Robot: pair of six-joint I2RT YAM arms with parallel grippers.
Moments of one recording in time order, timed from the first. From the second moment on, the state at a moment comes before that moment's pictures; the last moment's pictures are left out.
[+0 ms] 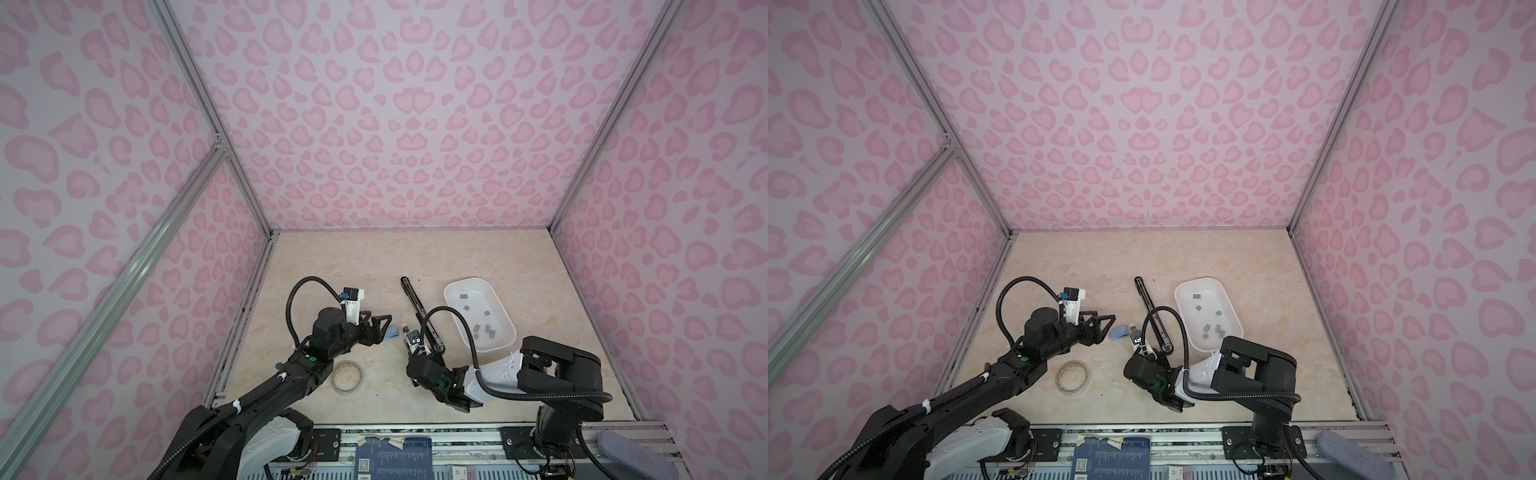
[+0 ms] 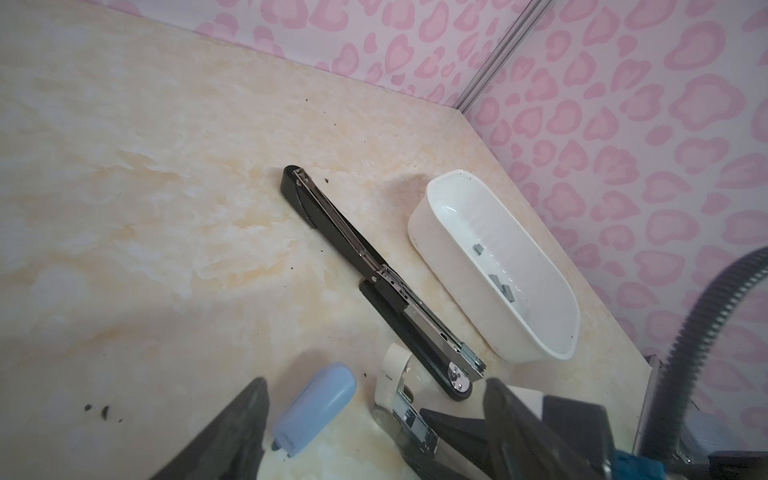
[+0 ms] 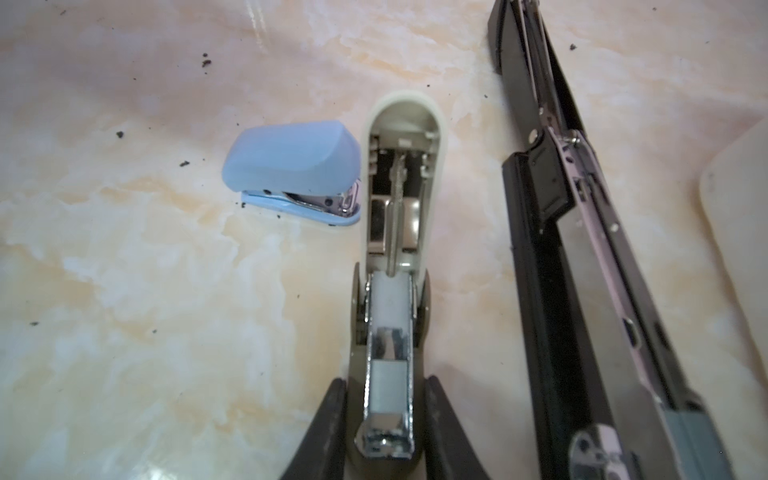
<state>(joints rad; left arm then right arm) -0.49 1.11 0.39 0.32 0.27 -0.45 1.20 1.77 0.60 0.37 0.60 0.46</state>
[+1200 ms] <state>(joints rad) -0.71 1.58 0.62 0.30 -0.09 -0.22 1.19 1.83 0.55 0.60 0.58 0.41</state>
